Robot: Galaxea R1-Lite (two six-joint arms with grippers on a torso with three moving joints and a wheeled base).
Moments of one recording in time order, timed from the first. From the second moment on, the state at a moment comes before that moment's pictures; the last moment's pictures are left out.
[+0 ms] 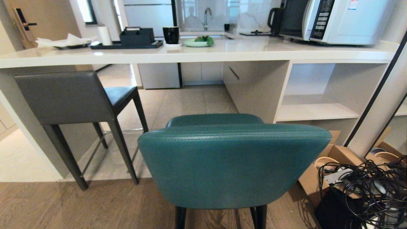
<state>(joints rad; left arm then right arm) 0.00 0.00 0.00 -0.11 -0.02 0.03 0.00 0.00 0.00 0.01 0.01 -0.08</state>
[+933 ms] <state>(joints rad) -0.31 1.07 -0.34 -0.82 0.13 -0.07 0.06 0.98 -0.32 -0.65 -0.02 -0.02</state>
